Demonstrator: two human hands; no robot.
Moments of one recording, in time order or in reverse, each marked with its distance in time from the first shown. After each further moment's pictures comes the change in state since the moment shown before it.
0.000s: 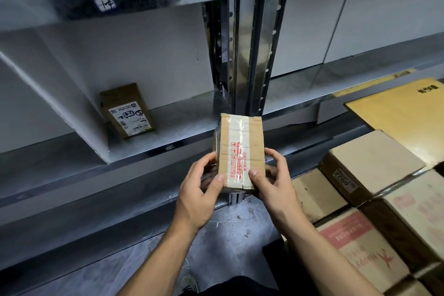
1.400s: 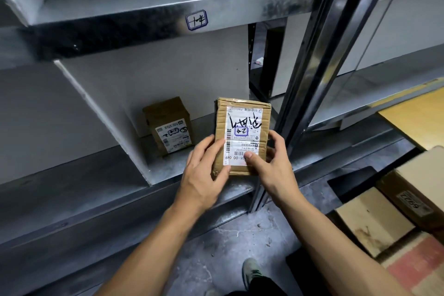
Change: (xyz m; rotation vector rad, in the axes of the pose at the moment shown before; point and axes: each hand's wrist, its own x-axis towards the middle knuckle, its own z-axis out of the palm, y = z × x) left_hand 0.103 -0.049 -0.134 0.436 -0.090 0.155; right_hand 0.097 0.004 0.147 -0.247 0.057 -0.094
